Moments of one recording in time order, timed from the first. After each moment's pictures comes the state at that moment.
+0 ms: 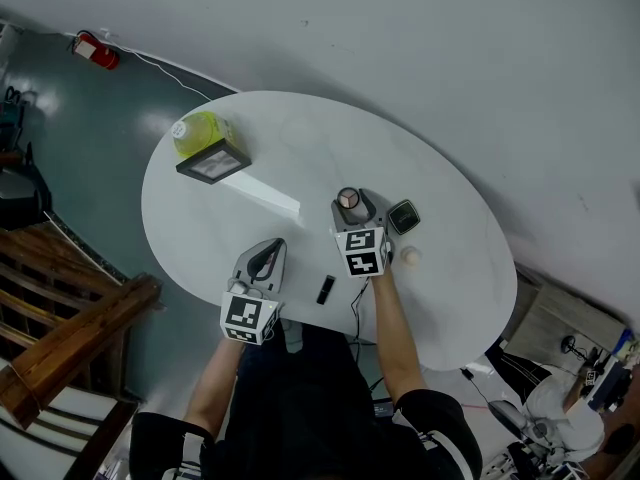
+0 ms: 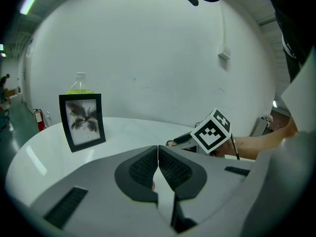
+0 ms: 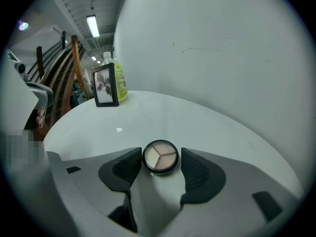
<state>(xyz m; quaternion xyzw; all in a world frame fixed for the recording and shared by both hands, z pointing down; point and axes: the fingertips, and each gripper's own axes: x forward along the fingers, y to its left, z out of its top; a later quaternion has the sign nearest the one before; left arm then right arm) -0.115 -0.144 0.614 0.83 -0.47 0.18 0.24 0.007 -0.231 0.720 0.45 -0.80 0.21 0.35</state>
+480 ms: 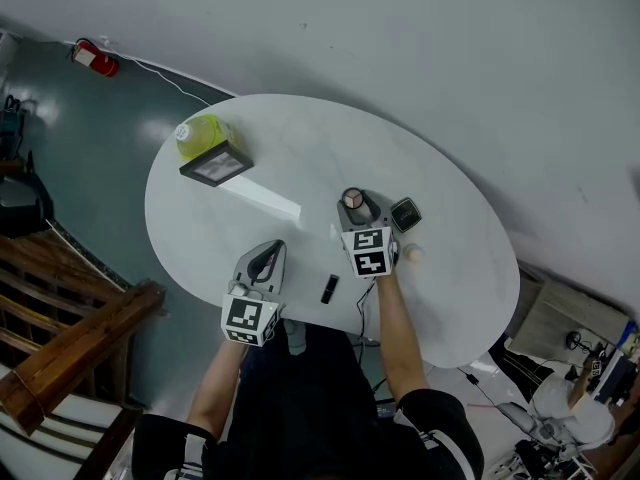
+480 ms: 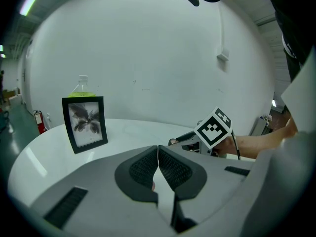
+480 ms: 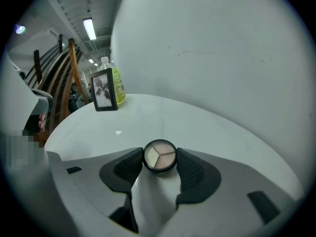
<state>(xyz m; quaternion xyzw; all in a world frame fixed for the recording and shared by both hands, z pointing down) -0.123 -0.139 0.607 0.83 -0.47 0.17 0.23 0.013 -0.229 0.709 0.46 -0.79 0.22 0.33</state>
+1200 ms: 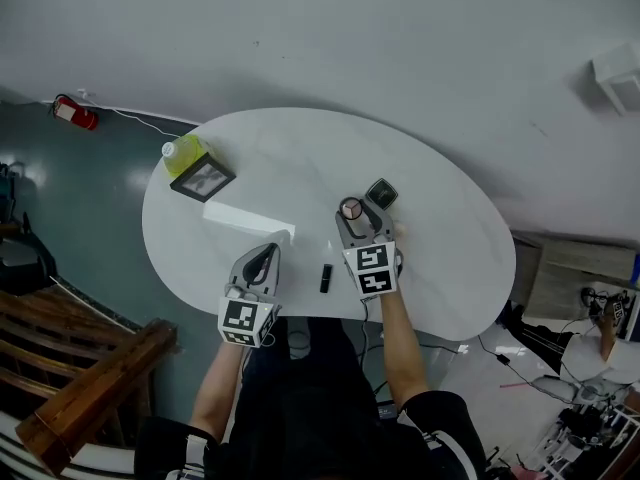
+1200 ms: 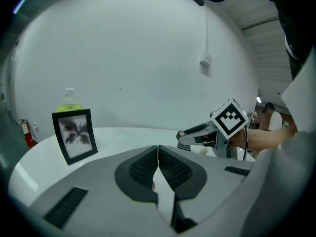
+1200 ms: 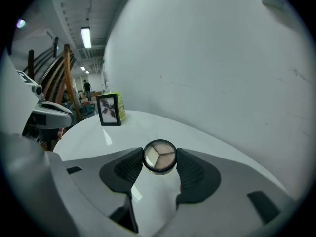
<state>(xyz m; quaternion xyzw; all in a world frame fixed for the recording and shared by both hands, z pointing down) -0.110 -0.111 0.574 0.88 -0.41 0.17 0.19 0.045 -0.166 0.617 0.53 -0.77 0.19 0.28</state>
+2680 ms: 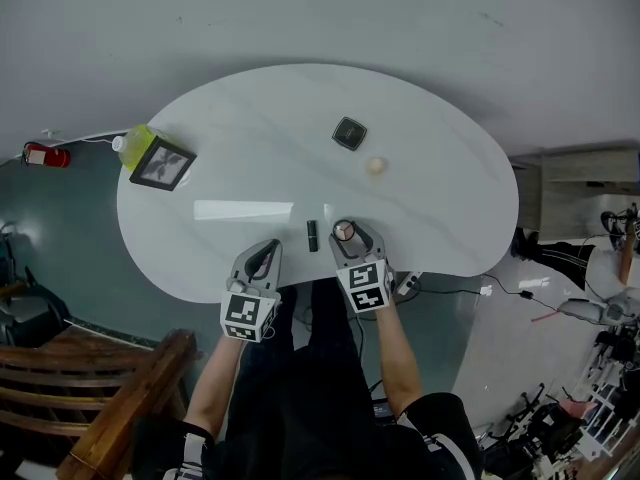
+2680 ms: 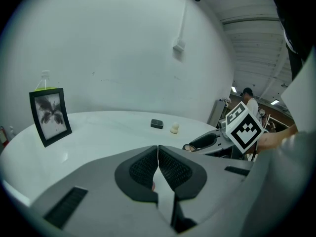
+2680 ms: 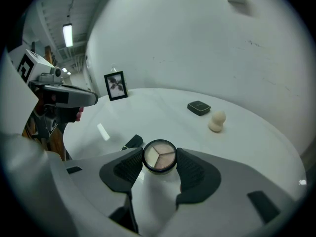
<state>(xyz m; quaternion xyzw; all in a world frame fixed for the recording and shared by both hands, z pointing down) -0.077 -0.018 0.624 0.92 -0.28 0.22 0.18 0.047 0.017 0.695 0.58 -0.71 0.28 0.30</state>
